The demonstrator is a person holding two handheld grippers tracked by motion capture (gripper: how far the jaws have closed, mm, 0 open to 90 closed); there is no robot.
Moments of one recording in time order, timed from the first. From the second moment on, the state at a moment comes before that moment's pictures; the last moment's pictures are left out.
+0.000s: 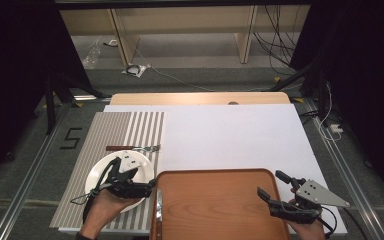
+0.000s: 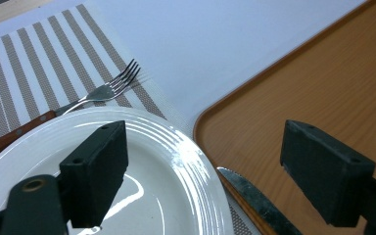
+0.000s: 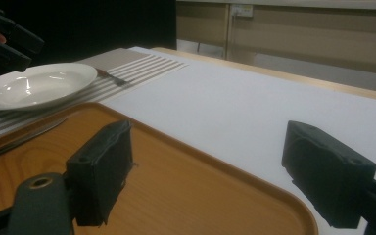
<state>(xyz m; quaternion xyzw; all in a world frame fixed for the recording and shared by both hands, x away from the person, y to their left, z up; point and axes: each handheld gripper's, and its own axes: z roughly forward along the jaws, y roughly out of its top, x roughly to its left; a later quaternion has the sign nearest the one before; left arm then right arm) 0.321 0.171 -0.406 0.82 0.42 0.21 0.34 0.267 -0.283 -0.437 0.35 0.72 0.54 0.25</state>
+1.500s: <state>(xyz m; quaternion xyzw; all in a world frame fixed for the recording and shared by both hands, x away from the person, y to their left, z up) 0.407 0.204 -0.409 0.83 0.44 0.21 0.26 0.268 -0.281 -0.437 0.35 0.72 0.54 0.26</state>
